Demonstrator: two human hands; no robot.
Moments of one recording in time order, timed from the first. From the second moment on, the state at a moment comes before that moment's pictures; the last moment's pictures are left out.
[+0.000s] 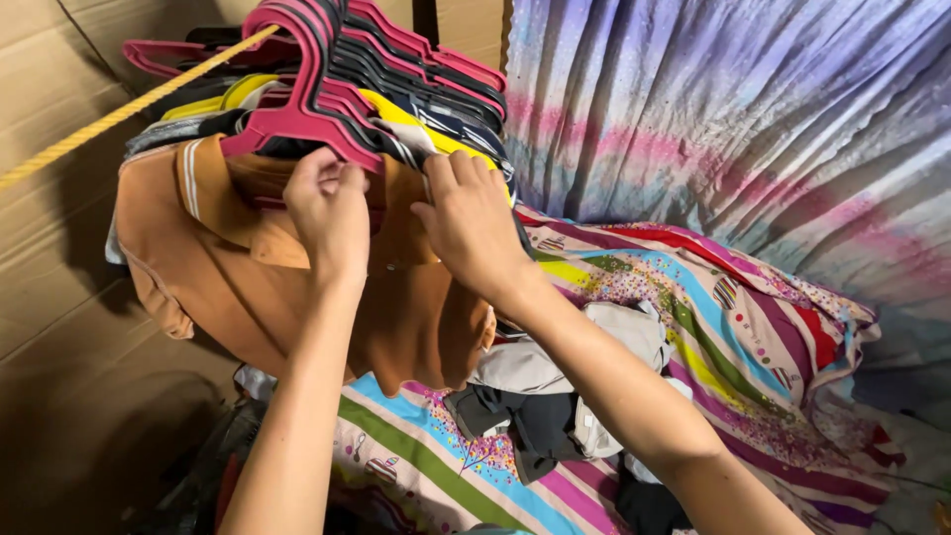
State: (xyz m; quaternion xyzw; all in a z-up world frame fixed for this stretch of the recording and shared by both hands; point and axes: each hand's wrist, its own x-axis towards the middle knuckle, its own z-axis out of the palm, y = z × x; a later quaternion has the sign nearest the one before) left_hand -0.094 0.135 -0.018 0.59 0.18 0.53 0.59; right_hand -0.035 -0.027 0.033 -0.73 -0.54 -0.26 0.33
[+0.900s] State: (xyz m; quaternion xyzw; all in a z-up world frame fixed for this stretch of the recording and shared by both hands) left_hand -0.039 -0.082 0.003 0.60 0.10 0.37 0.70; right_hand -0.014 -0.198 0.022 -0.84 -0.34 -0.25 0.35
